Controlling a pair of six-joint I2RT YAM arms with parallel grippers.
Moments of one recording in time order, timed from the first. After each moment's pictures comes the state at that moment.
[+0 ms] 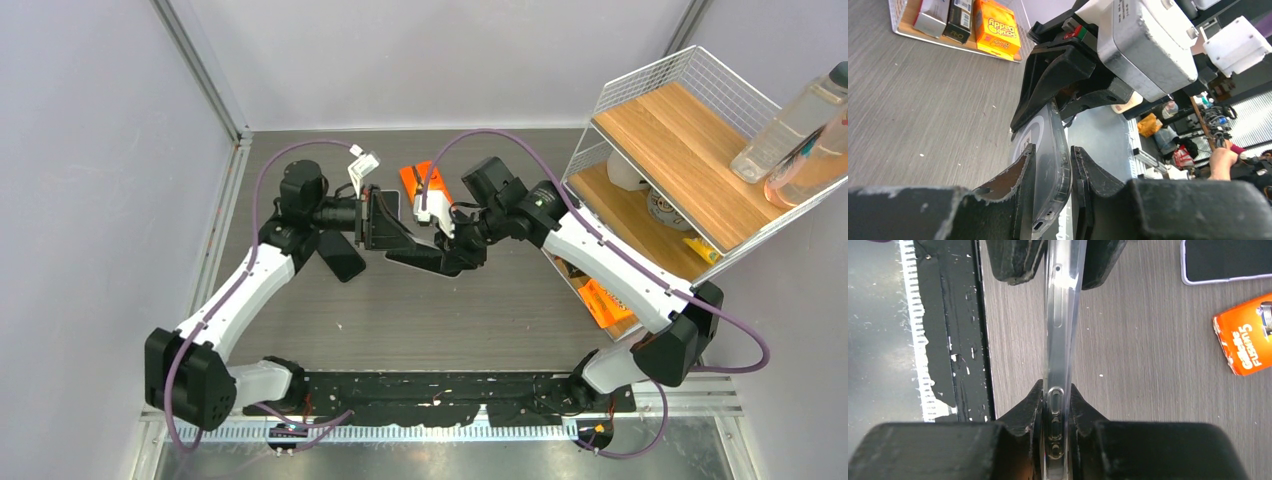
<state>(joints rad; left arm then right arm) -0.37 1.22 0.98 0.05 1.22 -0.55 0.77 1.45 1.50 -0.97 -0.54 -0.53</state>
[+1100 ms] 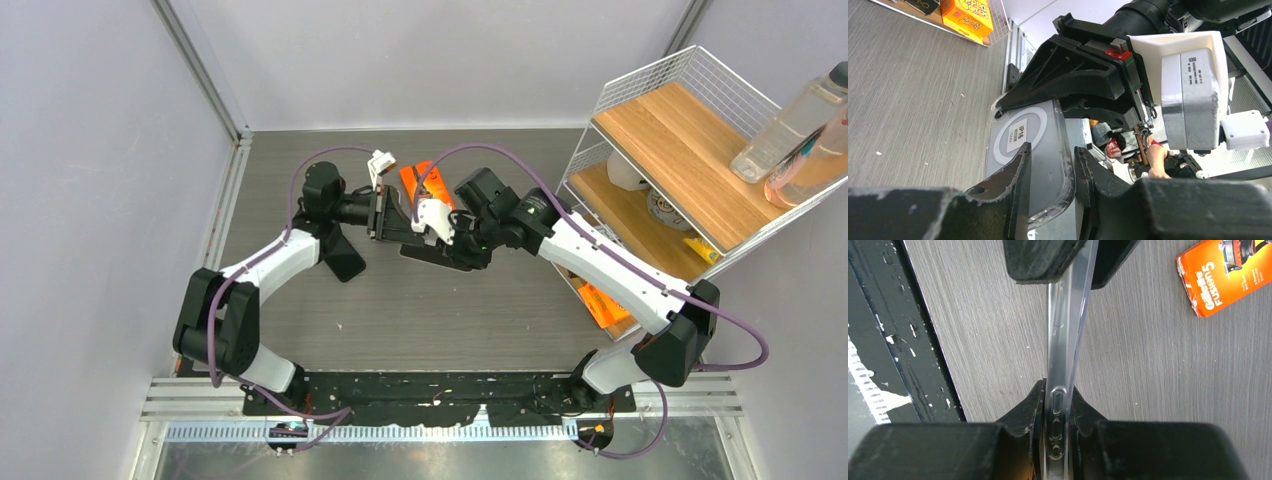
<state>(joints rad) -0.36 1.50 0.92 0.55 1.36 -0.97 0.82 1.45 1.46 -0.98 -0.24 -0.52</state>
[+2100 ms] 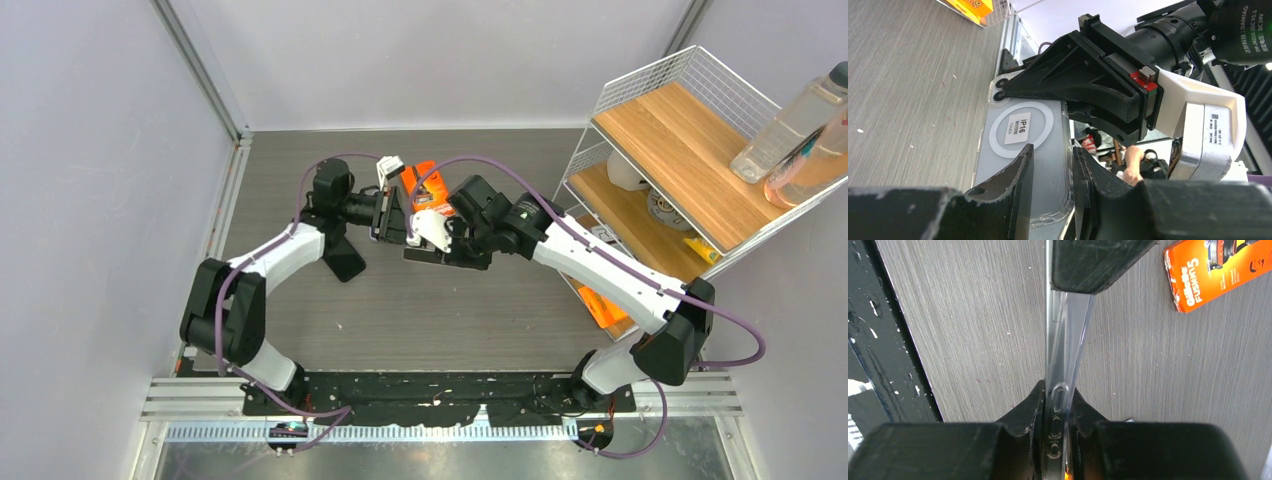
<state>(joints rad) -0.36 1.58 0.95 0.45 1.37 -1.00 0.86 1.46 1.45 -1.00 -0.12 -0.62</state>
